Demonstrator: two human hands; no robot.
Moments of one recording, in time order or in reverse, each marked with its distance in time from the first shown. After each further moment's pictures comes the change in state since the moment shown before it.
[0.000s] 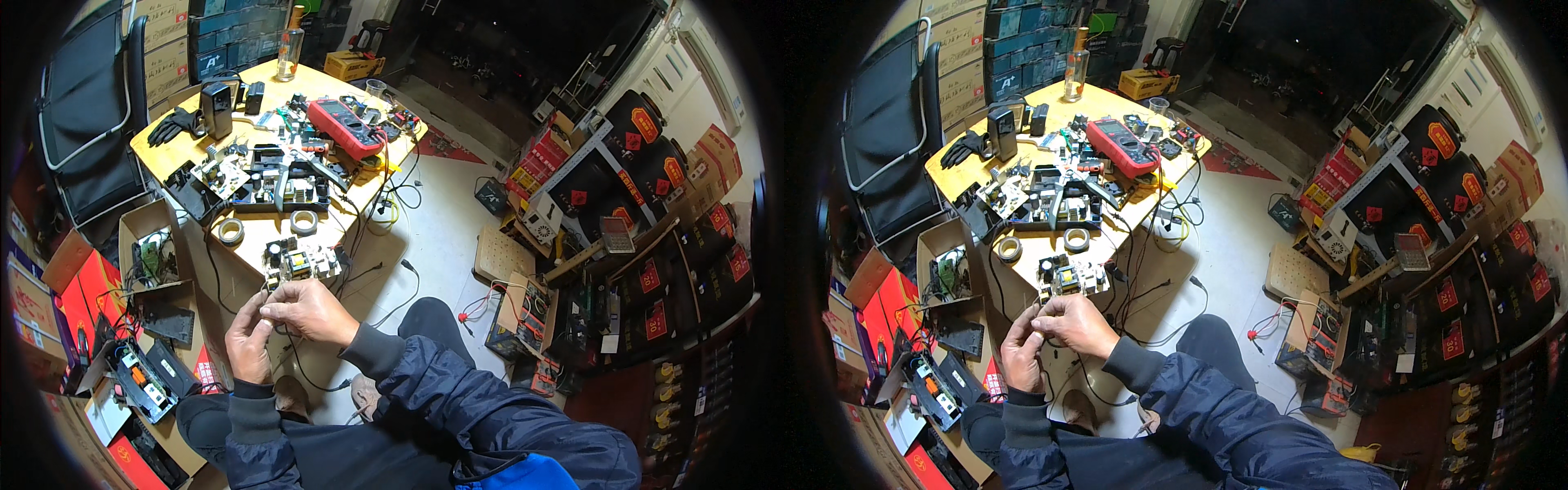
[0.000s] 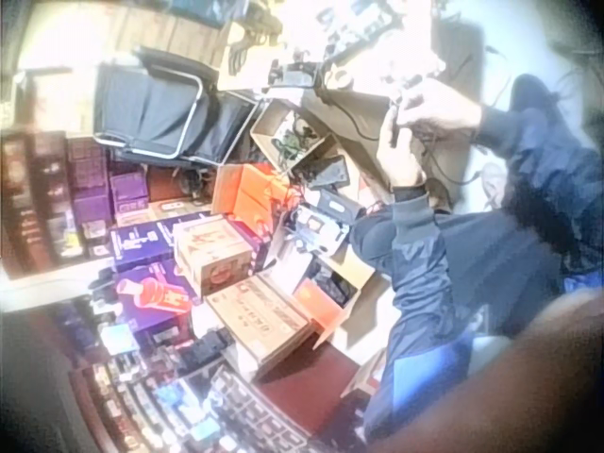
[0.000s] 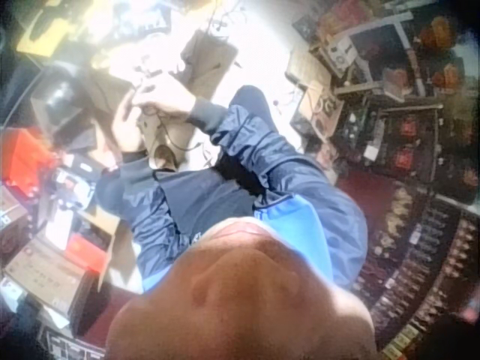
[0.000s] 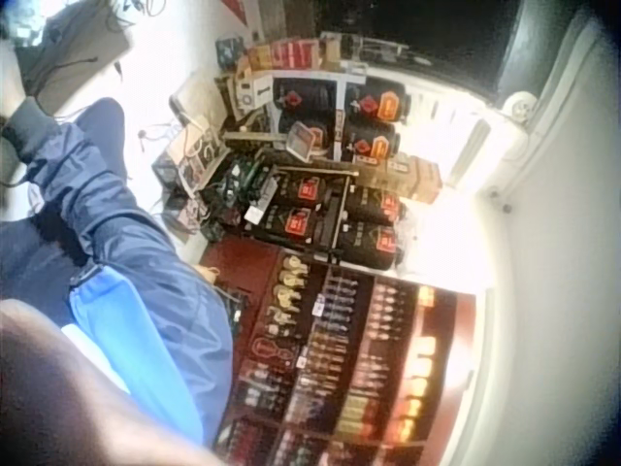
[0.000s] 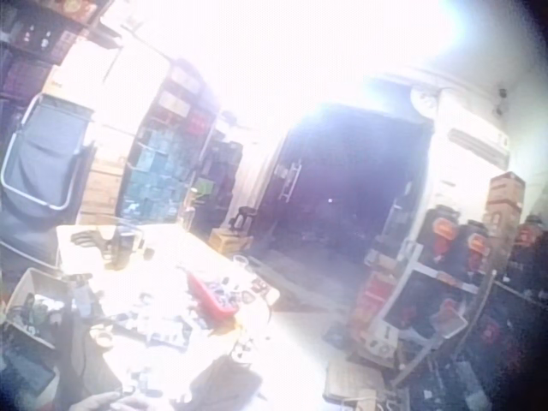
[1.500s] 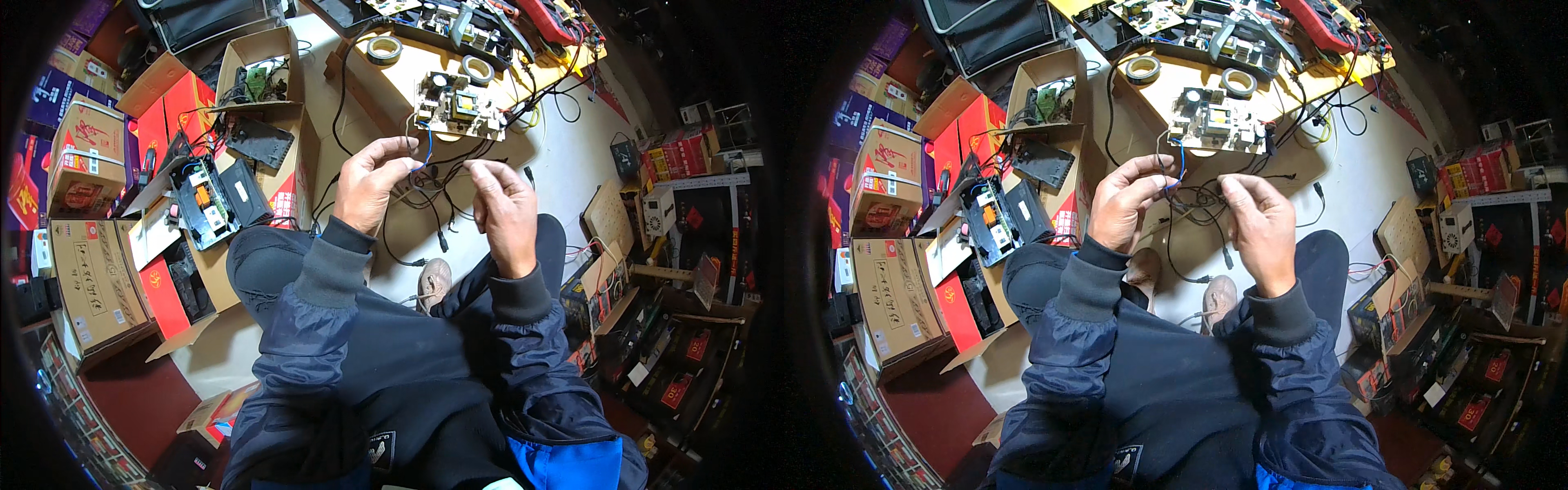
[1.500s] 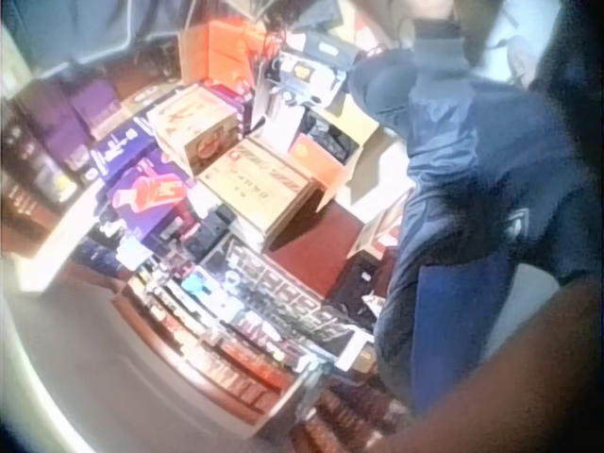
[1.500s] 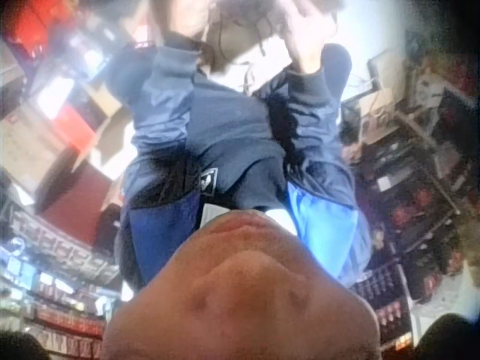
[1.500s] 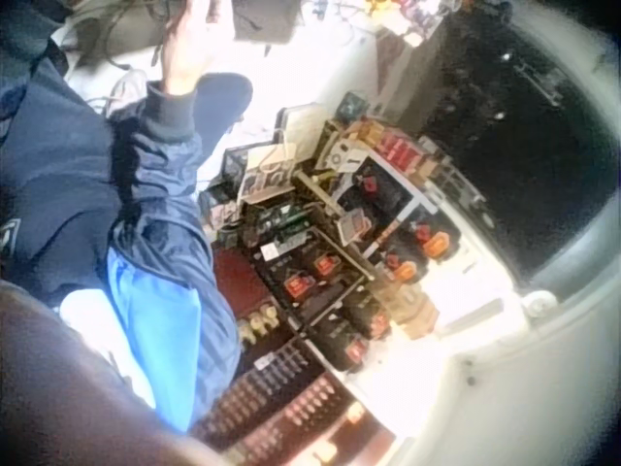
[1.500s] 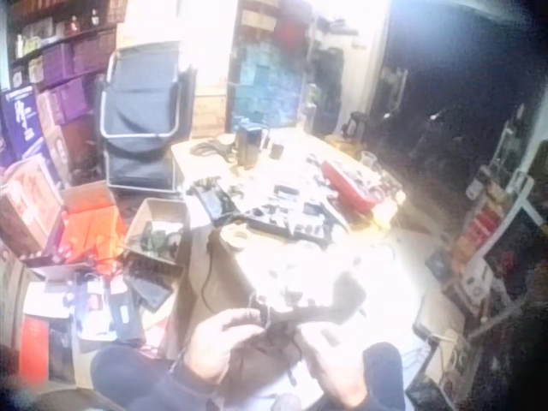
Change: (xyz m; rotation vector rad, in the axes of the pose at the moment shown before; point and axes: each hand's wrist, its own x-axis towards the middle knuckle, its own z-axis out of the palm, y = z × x) left_hand -0.003 0.005 0.010 -0.054 -0.007 -0.156; right_hand -0.067 0.010 -0.020 -0.015 0.395 -0.055
